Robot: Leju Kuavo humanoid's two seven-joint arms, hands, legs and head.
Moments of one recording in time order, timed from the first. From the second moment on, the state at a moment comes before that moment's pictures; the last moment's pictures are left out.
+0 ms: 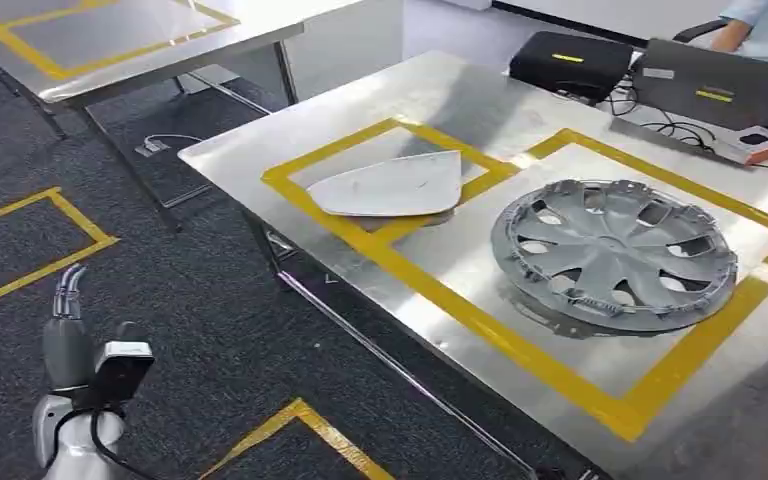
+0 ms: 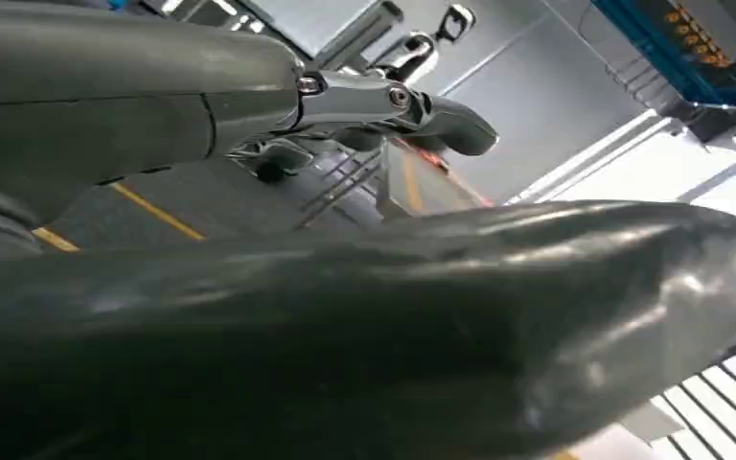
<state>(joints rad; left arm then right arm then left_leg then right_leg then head) 0.05 -0.29 0.20 -1.36 -0.62 0.39 -0.68 -0.06 0.16 -0.73 -0.22 0.80 -0.07 -0.36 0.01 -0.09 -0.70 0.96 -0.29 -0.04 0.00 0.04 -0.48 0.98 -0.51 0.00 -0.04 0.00</state>
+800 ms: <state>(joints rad) 0.05 -0.28 0.41 -1.16 -0.34 0.24 -0.68 -0.05 0.17 -0.80 -0.22 0.86 -0.08 -0.37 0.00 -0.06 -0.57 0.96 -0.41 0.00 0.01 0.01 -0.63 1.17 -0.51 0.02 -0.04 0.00</state>
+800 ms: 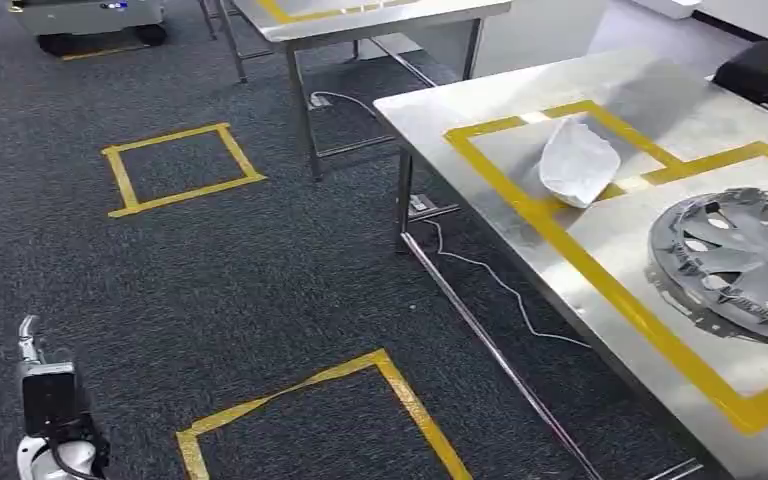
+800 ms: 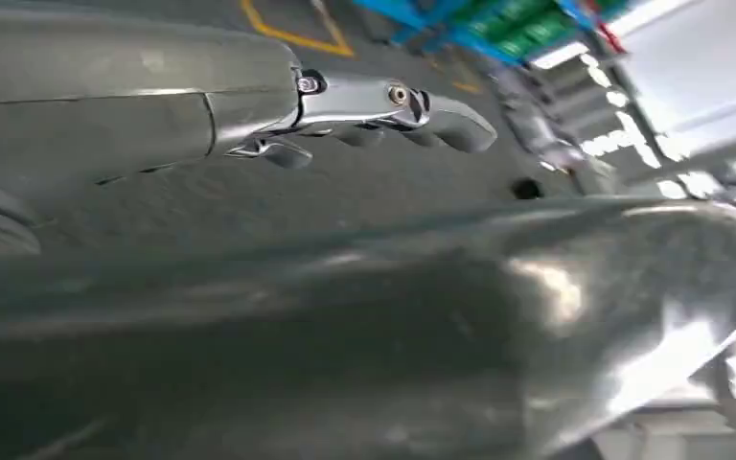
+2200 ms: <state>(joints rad) -0.10 -0.07 1.19 -0.34 -0.02 0.41 -0.63 -0.15 0.26 -0.82 -0.23 1.00 -0.14 -0.44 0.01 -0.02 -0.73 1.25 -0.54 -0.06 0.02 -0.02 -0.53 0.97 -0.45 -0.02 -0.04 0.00</state>
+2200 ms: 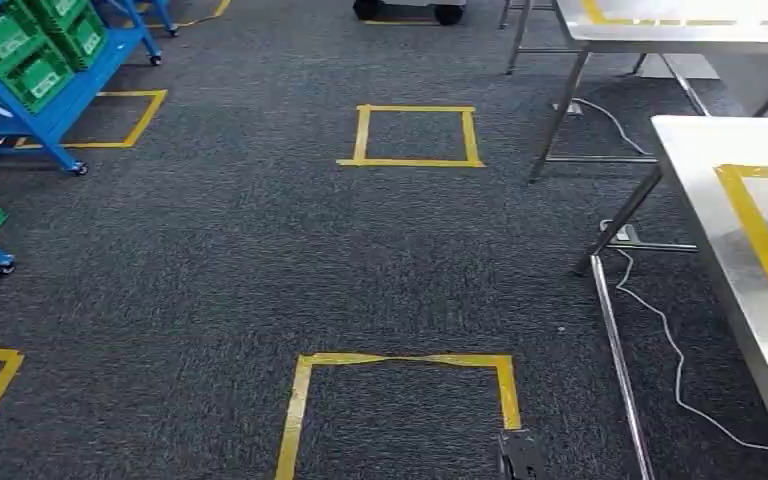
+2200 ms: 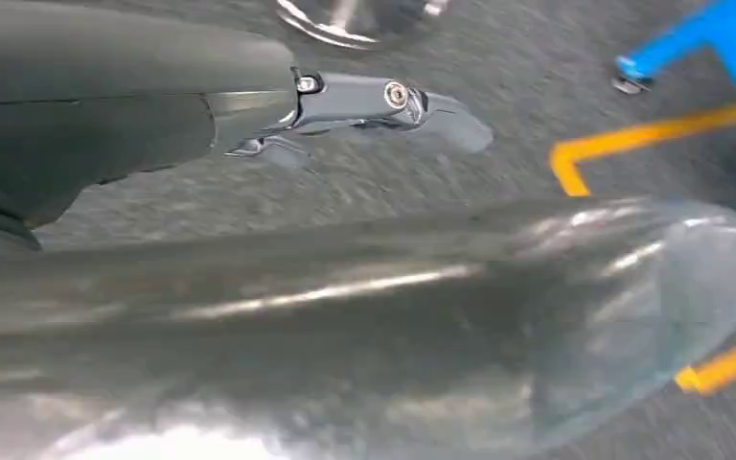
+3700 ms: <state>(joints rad) -0.10 -0.06 1.21 -0.28 -0.02 0.44 -0.60 -0.16 0.26 -0.83 -0.24 0.98 -0.15 -0.46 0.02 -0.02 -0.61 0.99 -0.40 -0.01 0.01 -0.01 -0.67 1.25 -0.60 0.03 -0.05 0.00</state>
